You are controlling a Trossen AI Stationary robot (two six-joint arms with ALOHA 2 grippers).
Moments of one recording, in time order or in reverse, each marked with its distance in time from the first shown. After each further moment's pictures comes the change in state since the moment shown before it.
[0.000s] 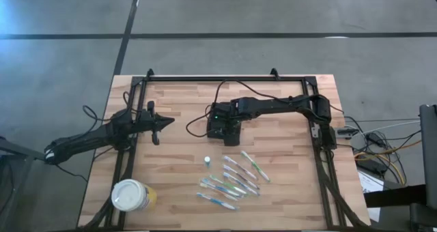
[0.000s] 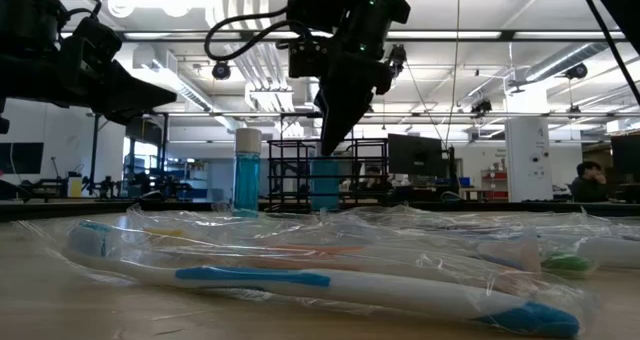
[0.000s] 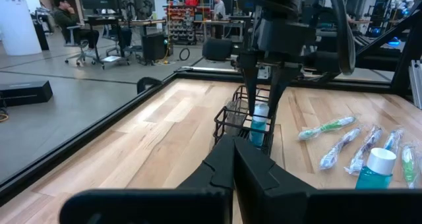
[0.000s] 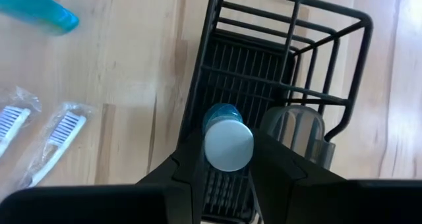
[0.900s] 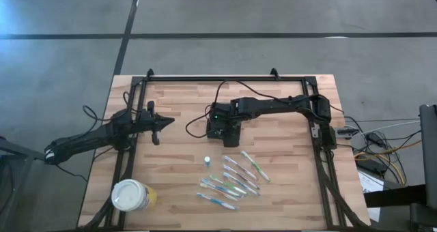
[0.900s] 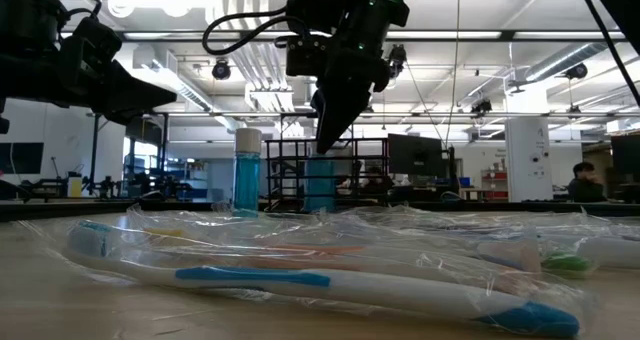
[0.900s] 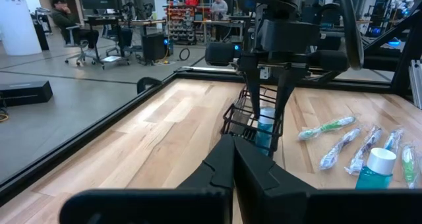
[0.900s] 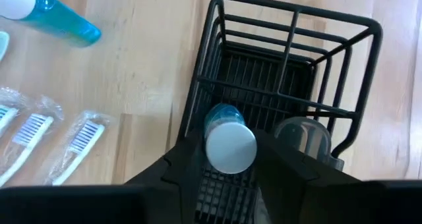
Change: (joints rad) left arm 0.000 0.000 0.000 0.000 0.000 0.000; right arm -0.003 0.000 -0.005 0.027 -0.063 -0.001
